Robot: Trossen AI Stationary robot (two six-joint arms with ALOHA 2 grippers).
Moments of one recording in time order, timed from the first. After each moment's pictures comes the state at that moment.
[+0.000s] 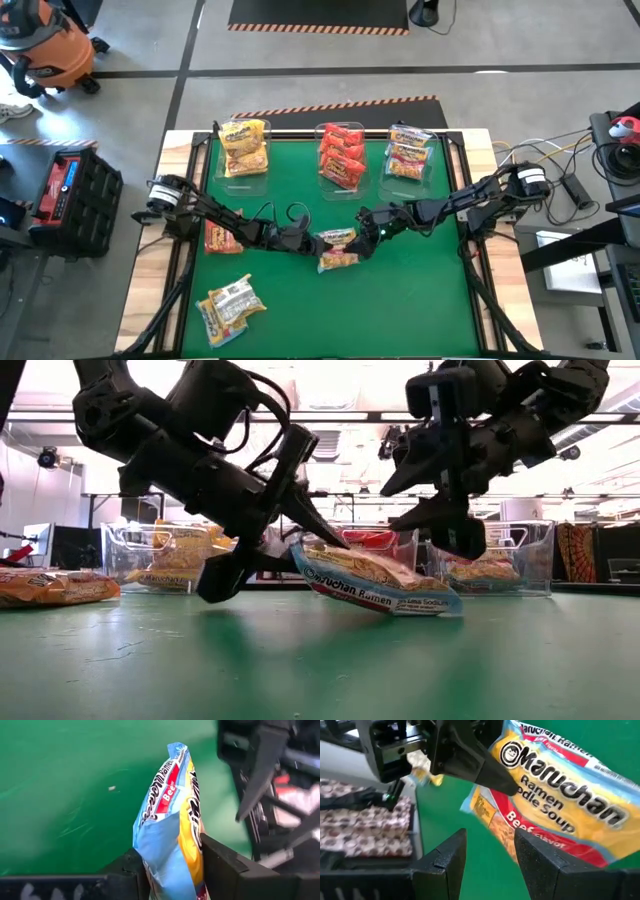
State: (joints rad) left arm -0.19 1.86 0.74 0.62 -0.23 -1.30; right arm 0.06 1.54 0.63 0.40 -0.29 0.96
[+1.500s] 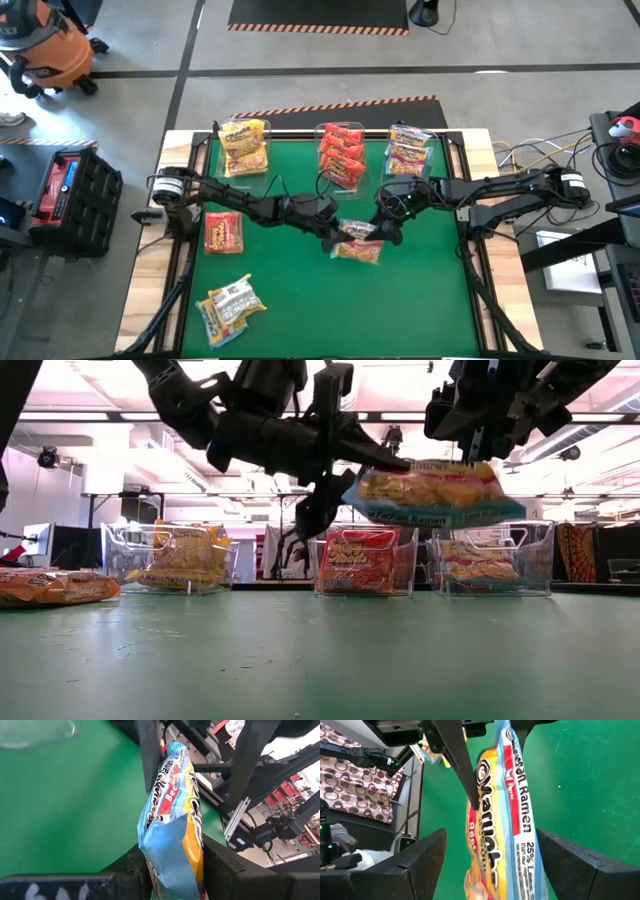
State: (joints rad) left arm -0.01 1.86 0.98 0.57 0.19 -0.70; right arm -0.11 1.19 0.63 -0.01 -0.48 0.56
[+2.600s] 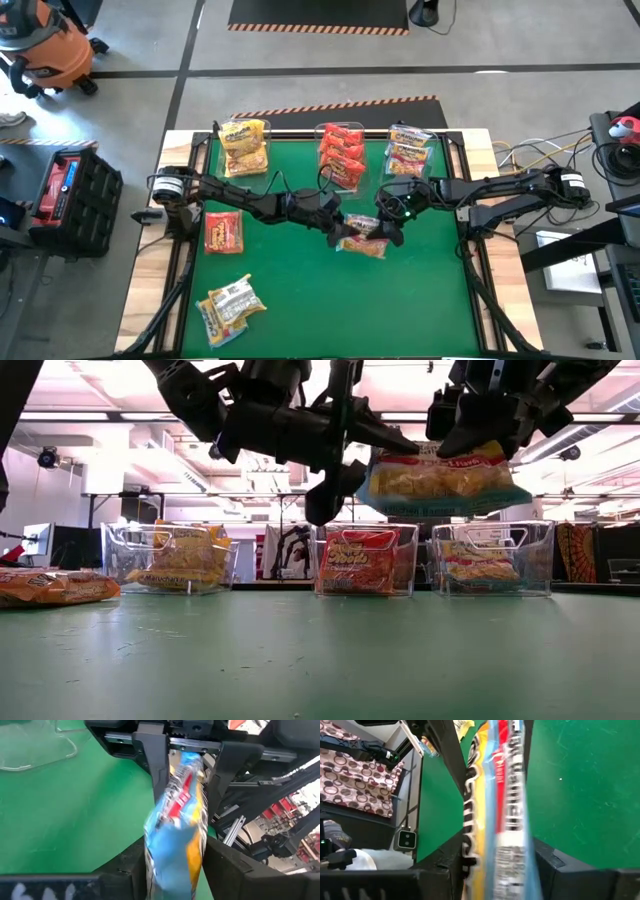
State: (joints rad) left arm 0.01 1.86 1.03 0.56 0.16 -0.73; right arm -0.10 1.19 0.63 -0.03 -0.50 0.55
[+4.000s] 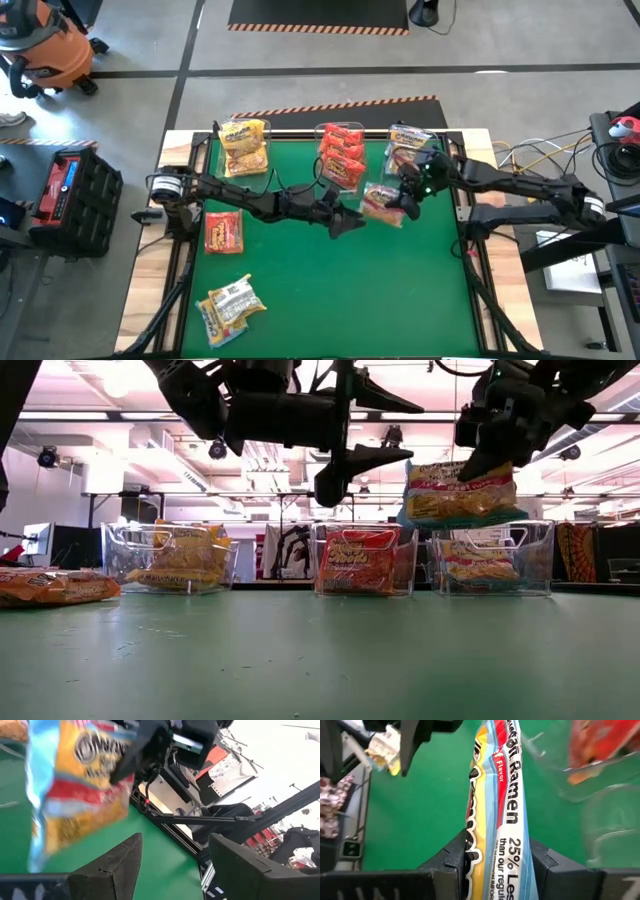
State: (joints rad) left arm 0.01 1.85 1.03 0.71 0.12 -0.81; right arm -0.45 0.96 0.63 -0.40 -0.52 0.24
